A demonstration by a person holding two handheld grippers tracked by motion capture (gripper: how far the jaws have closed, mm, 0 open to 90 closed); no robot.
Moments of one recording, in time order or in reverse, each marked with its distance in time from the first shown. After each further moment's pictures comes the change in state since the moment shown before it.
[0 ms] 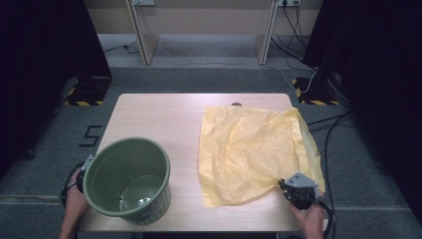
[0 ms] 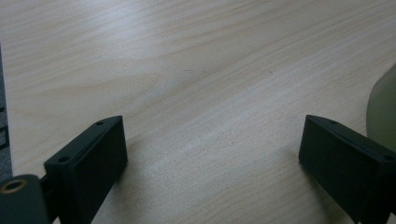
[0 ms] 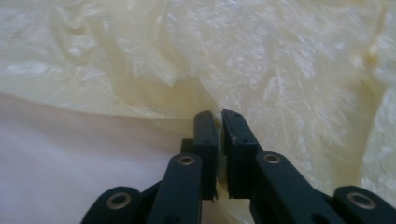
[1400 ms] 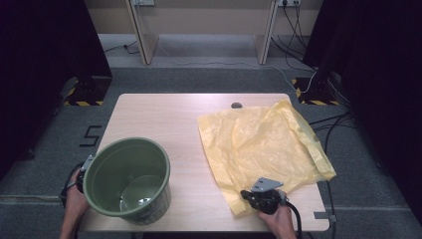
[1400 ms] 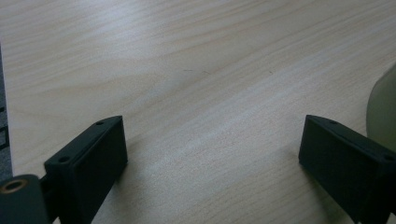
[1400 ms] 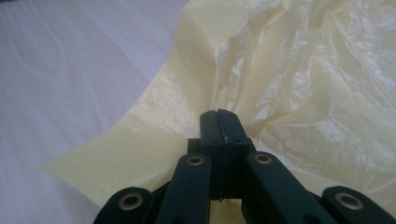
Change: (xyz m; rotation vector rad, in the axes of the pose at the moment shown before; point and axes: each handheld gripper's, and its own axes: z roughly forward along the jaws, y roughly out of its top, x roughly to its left) left arm 0.000 0.000 0.000 0.000 0.000 0.000; right arm 0.082 0.027 0.027 -0.034 0.383 -0.043
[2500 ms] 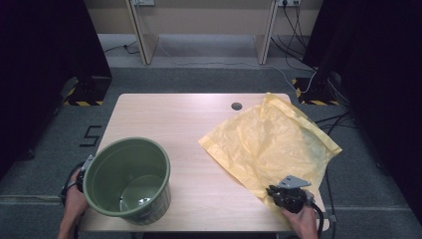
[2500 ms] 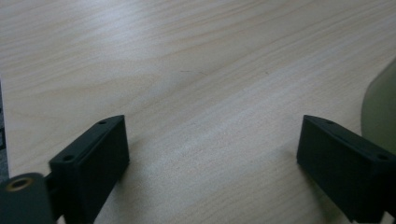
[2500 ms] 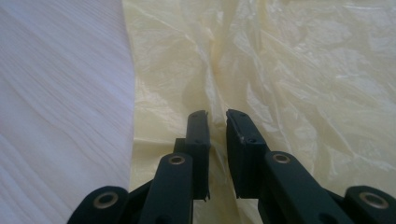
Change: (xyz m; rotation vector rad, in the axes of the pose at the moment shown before) left arm 0.000 -0.002 -0.003 -0.018 -0.011 0.002; right arm -0.046 -0.028 -0.039 0.038 -0.190 0.114
